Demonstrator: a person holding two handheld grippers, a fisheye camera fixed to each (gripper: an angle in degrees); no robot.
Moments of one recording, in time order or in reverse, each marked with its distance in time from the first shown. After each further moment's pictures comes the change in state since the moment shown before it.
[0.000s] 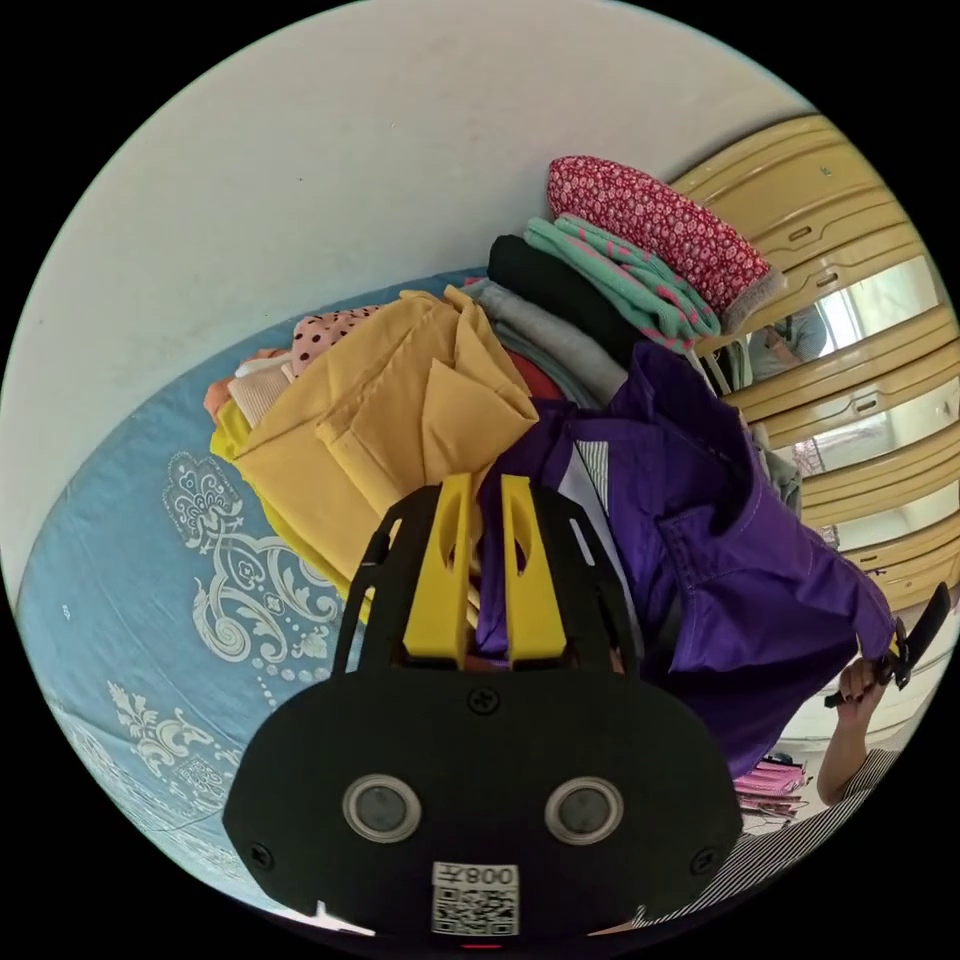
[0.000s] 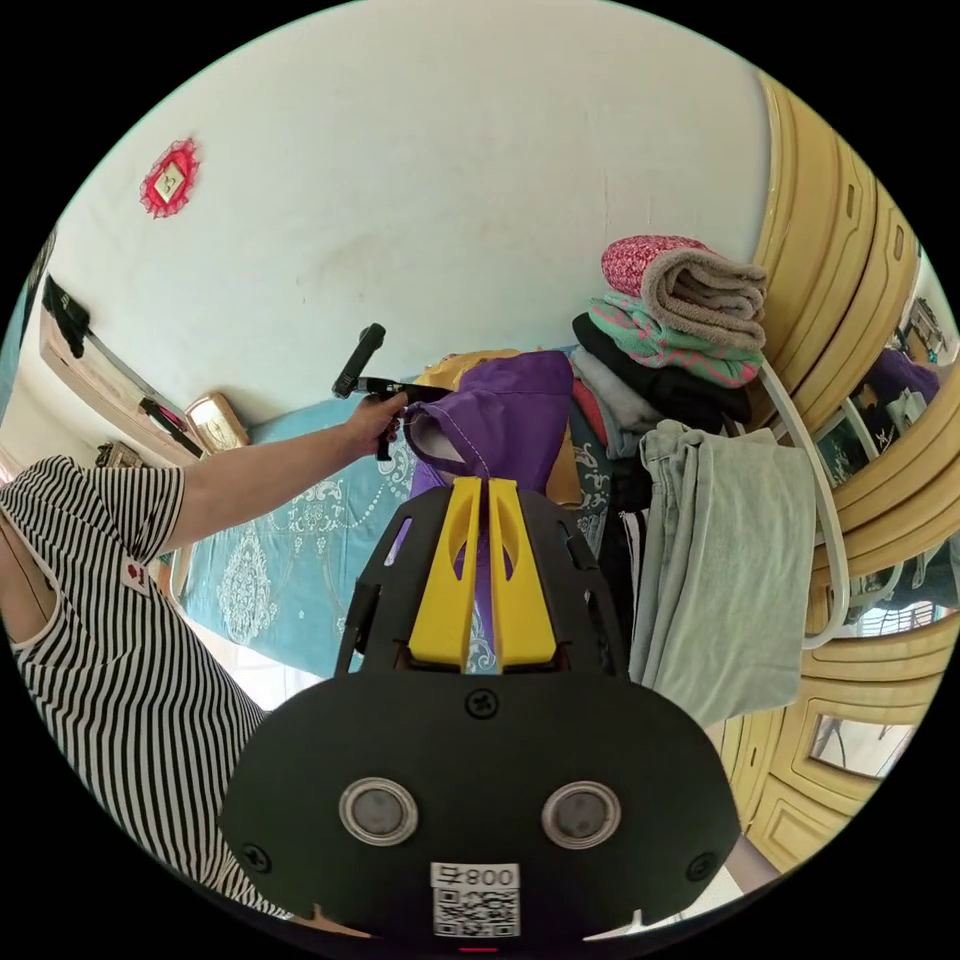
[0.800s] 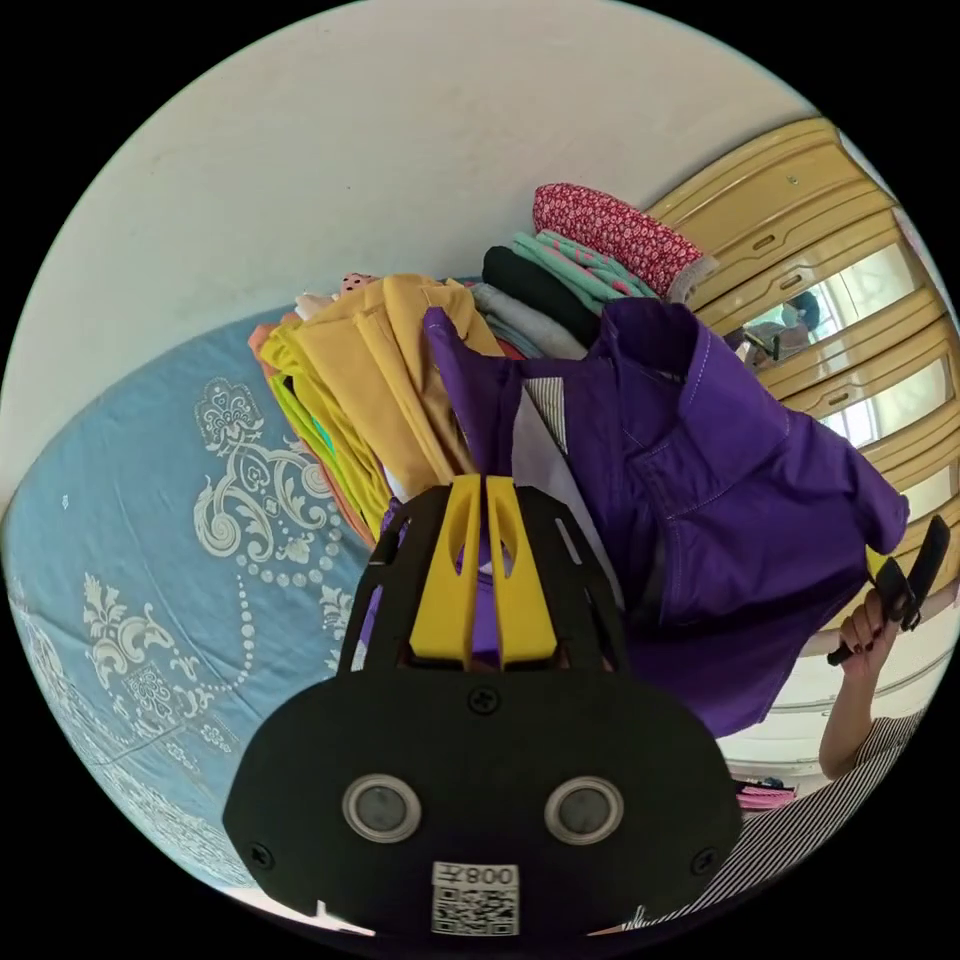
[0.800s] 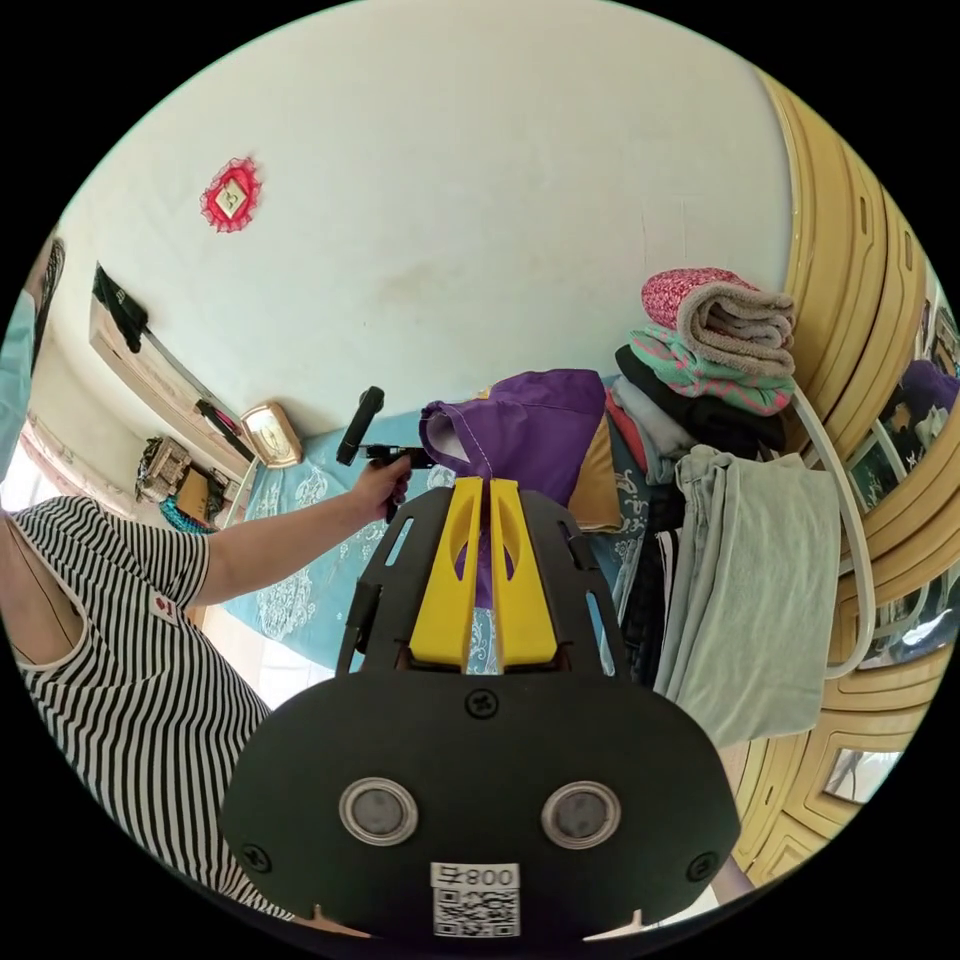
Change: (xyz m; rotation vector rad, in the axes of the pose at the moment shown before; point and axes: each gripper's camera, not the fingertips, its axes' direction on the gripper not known) left arm 0.038 0.227 -0.063 0.122 0.027 -0.085; right arm 0.029 0.048 -0.004 0.090 -0.142 -0.074
